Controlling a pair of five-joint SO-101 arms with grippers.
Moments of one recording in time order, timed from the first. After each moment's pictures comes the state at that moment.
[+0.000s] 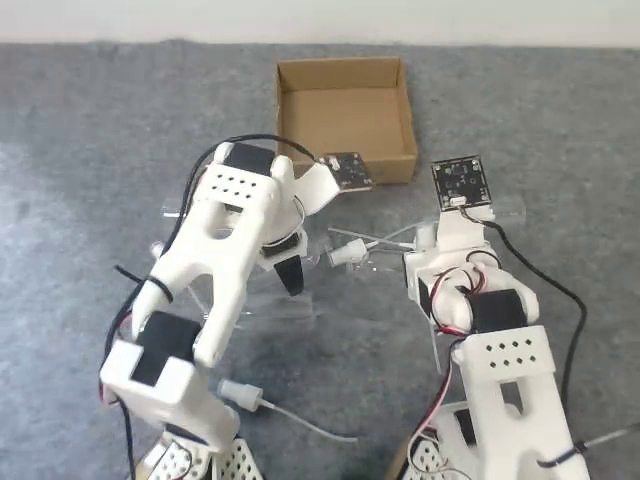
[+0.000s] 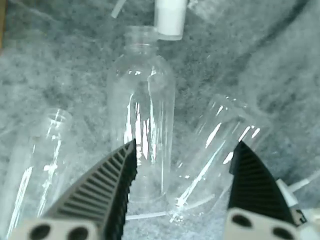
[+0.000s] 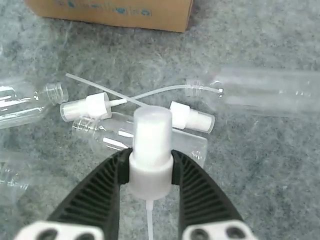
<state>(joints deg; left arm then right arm) 10.5 9.8 7.3 88.8 -43.9 -12.0 -50.7 55.4 57.4 0.0</state>
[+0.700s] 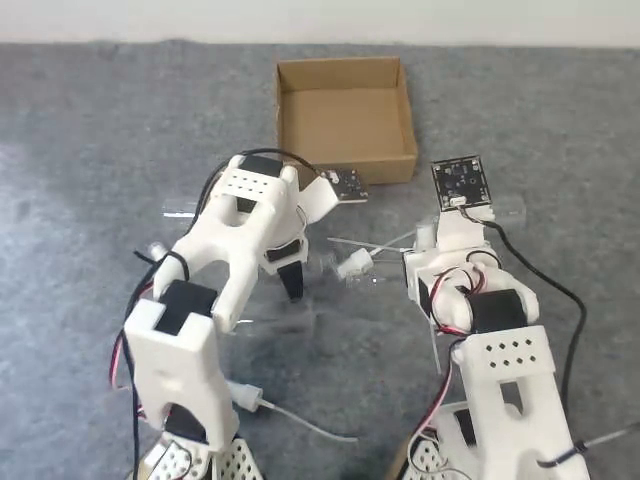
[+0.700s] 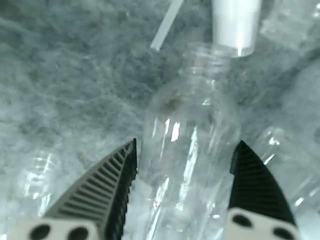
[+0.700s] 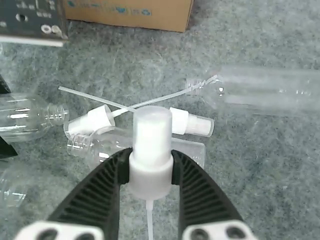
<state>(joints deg) 9.2 23.1 7.3 79.3 -45.0 -12.0 -50.7 55.4 57.4 0.0</state>
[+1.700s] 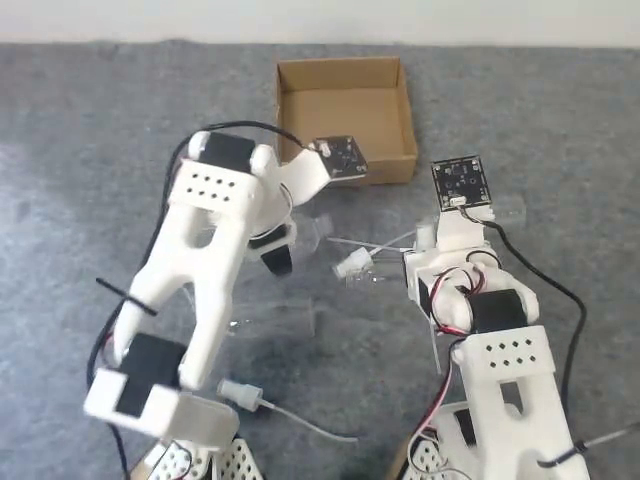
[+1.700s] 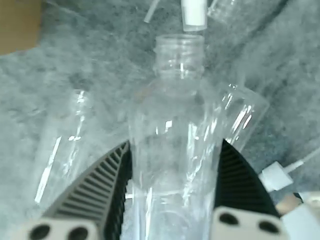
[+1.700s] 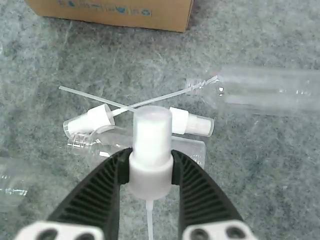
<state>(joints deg) 9.2 0.0 2.9 96.1 -44.0 -12.0 -50.7 55.4 57.4 0.0</state>
